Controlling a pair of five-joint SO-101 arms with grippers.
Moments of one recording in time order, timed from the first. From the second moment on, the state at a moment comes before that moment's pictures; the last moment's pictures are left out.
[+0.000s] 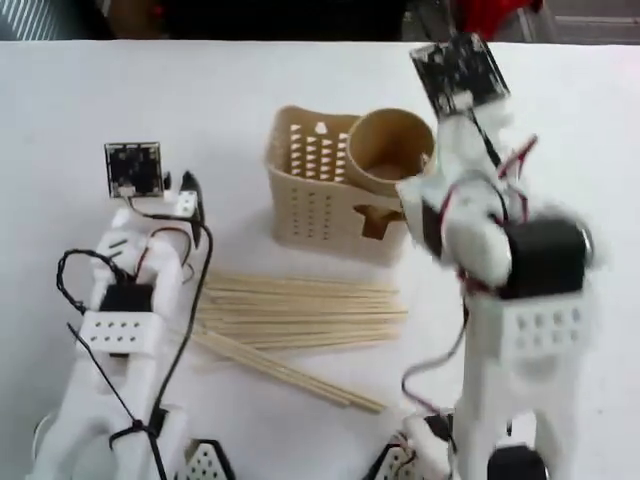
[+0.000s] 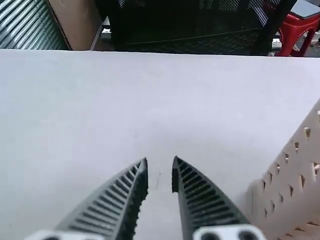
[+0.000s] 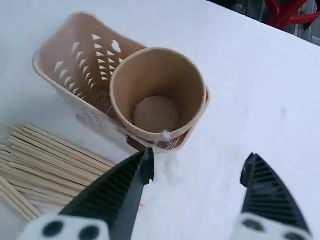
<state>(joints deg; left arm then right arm) -6.8 -42.1 66.4 12.7 2.2 -10.5 -29.3 -14.6 98.2 16.7</state>
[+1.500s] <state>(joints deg) -21.0 -42.1 77.2 7.2 15.9 -40.9 -29.1 42.8 67.3 40.0</state>
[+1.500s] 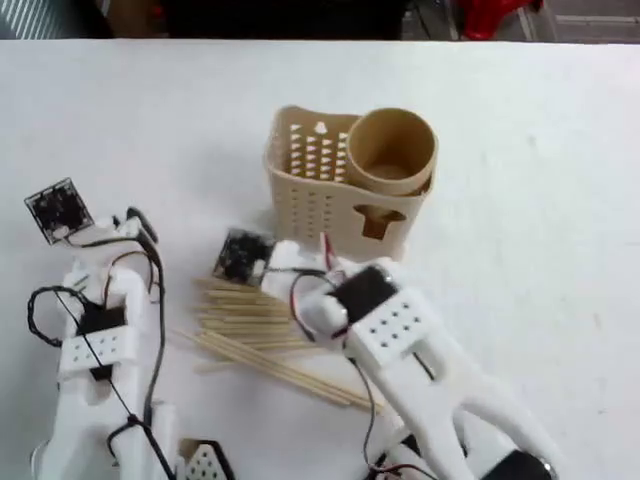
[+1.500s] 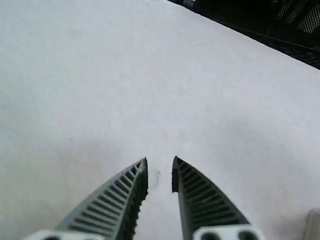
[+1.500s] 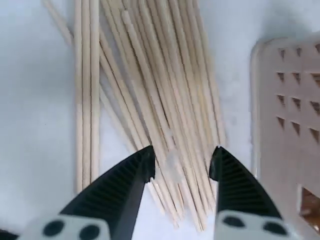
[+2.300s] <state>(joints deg) -21.0 -42.1 77.2 7.2 15.9 -39.8 -3.4 43.9 51.4 40.6</state>
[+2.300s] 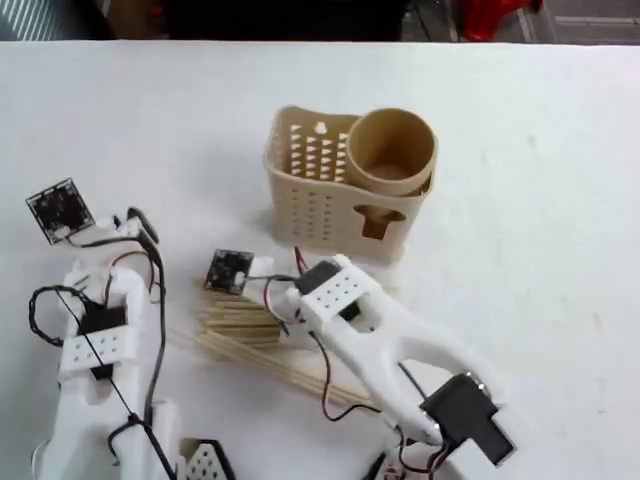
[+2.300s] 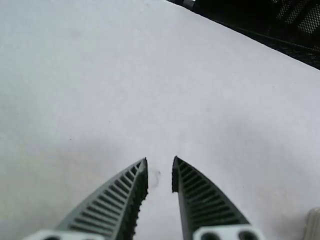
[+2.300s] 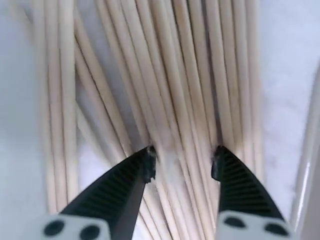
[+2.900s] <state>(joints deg) -21.0 -42.1 77.2 7.2 15.9 -37.9 -3.3 44.5 52.1 43.6</state>
